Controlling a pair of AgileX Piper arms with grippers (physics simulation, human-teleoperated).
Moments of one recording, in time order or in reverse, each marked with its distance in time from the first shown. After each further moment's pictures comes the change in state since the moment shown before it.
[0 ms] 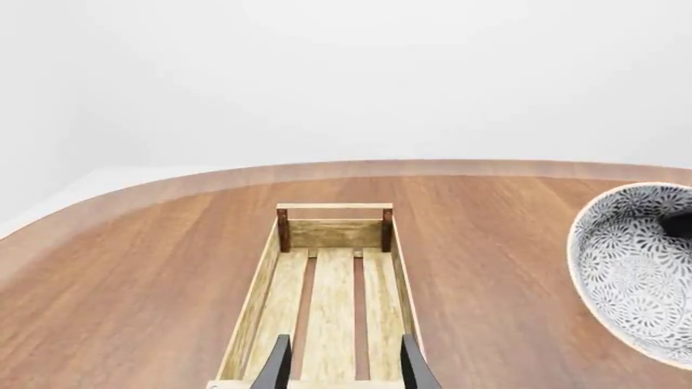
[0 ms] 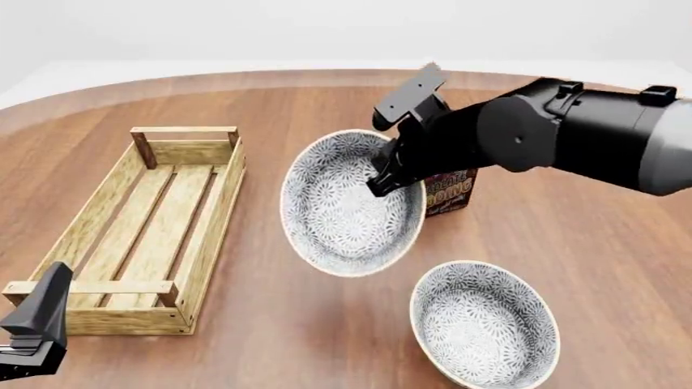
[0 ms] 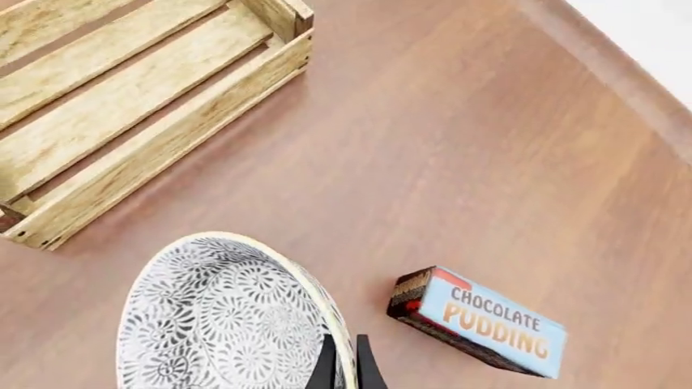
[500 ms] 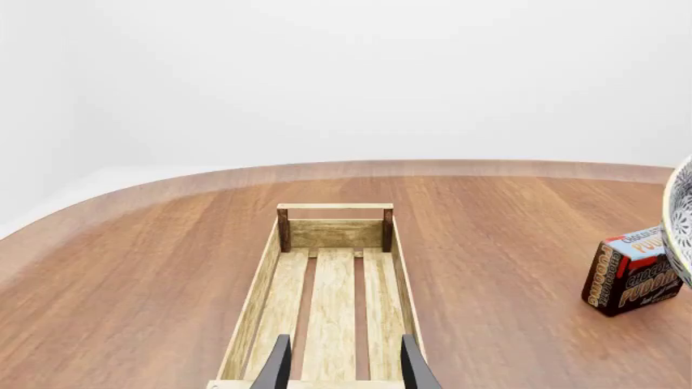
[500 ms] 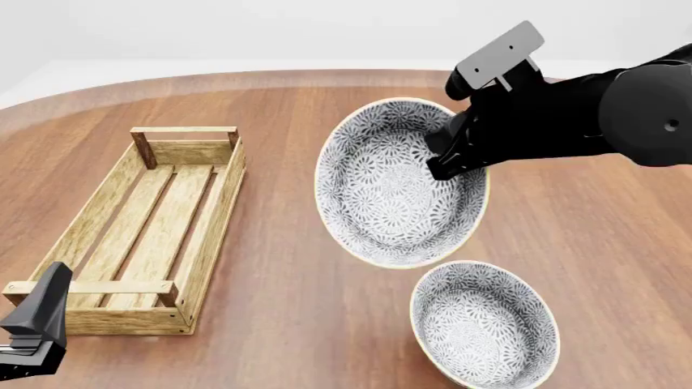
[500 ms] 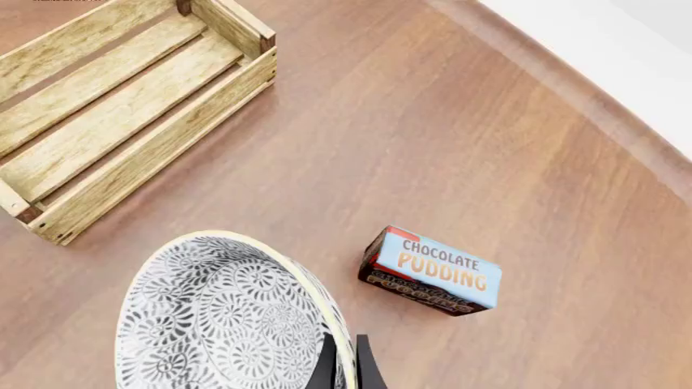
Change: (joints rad) left arm 0.001 0.000 0.000 0.000 0.000; right arm -0.062 -0.270 0.081 0.109 0.028
